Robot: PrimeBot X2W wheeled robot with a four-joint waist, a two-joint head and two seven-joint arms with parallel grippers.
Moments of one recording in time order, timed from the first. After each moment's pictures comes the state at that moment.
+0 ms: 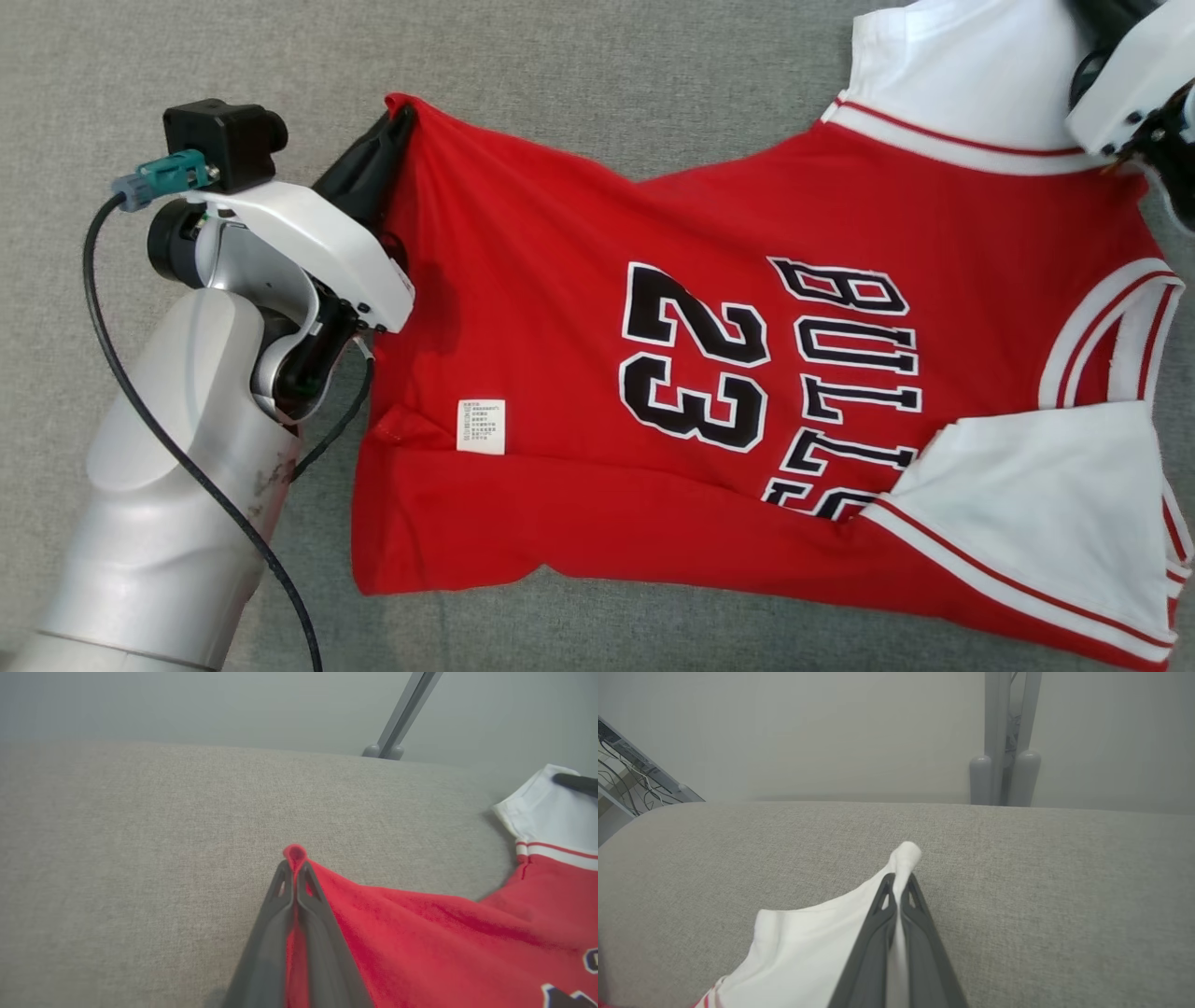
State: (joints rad) left arm -0.77 0.20 -0.37 0.51 -0.65 -0.12 0.08; right arm -1.12 -0.42 0.53 0.75 0.79 0.13 0.17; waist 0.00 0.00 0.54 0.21
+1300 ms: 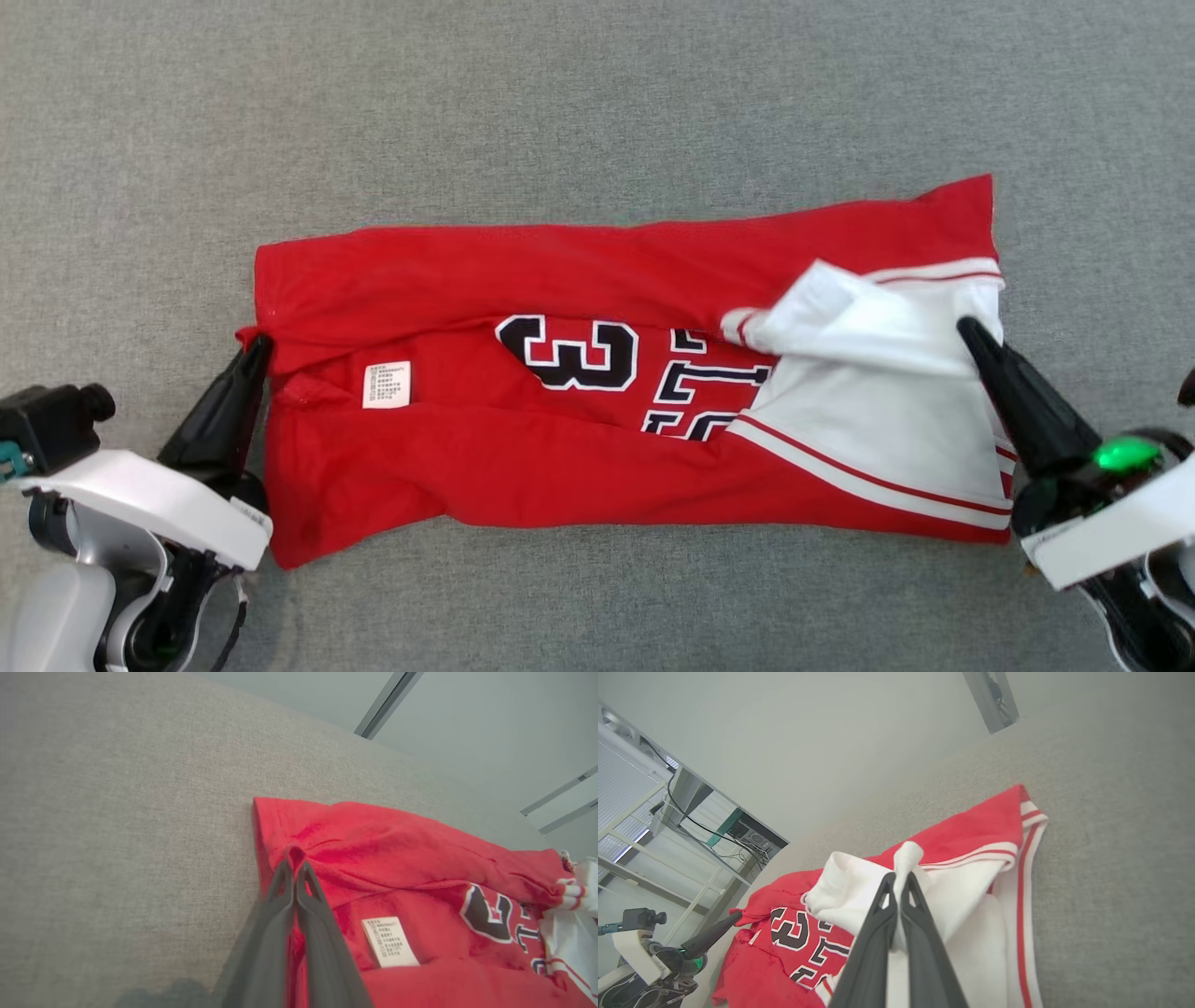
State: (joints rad) left arm -0.22 0.45 -0.24 0.09 -0.92 -0.05 0.02; right arm -0.27 -0.60 0.48 -0.07 1.13 0.13 -0.20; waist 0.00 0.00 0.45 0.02
